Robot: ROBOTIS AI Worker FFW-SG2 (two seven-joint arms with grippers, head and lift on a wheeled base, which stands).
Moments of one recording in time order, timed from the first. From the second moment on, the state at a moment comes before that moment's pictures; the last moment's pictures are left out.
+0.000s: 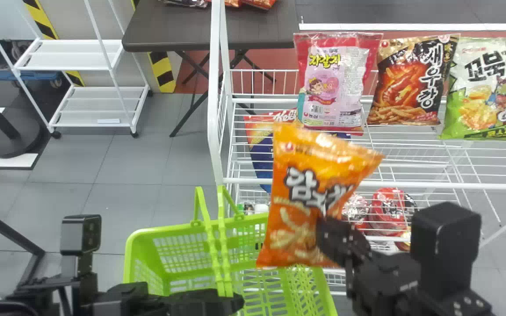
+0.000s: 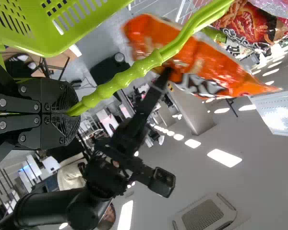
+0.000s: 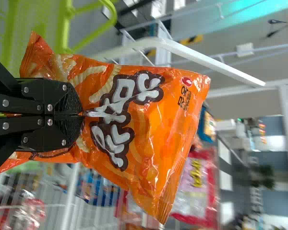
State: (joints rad) left arm 0.45 0.14 0.22 -2.13 0.25 1.15 -1.57; right arm 0.71 -0.18 0.27 -2.61 -0.09 0.85 0.05
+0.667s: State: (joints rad) left arm 0.44 0.12 0.17 -2.17 0.25 1.20 -1.57; right arm 0.47 -0.21 0.58 -2.31 -0.17 1.04 0.02
